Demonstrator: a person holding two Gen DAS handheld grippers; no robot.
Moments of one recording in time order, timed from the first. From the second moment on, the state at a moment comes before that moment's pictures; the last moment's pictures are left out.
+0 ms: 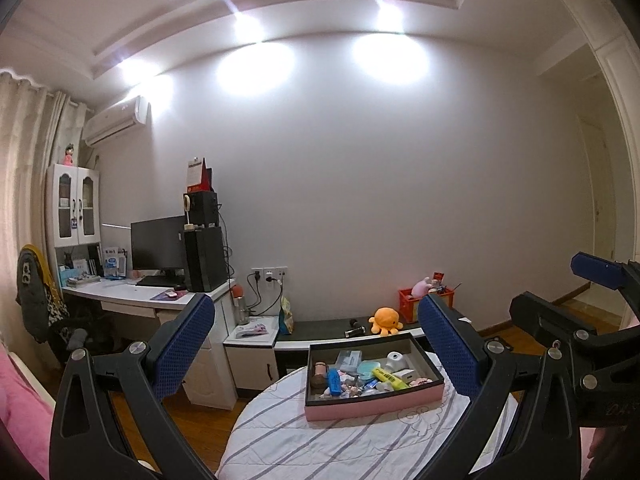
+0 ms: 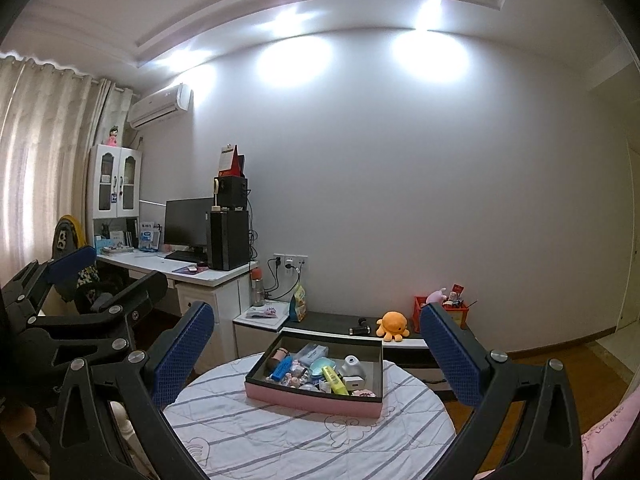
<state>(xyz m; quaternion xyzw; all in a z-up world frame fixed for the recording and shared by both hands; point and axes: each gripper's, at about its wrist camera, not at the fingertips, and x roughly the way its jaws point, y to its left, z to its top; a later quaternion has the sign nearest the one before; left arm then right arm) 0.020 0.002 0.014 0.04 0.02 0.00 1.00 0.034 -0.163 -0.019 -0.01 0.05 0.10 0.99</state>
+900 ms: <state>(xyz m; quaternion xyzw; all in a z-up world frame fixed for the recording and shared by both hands) 0.023 0.008 0.011 0.05 0.01 0.01 1.00 0.041 -0.160 -0.017 -0.01 0.07 0.10 0.99</state>
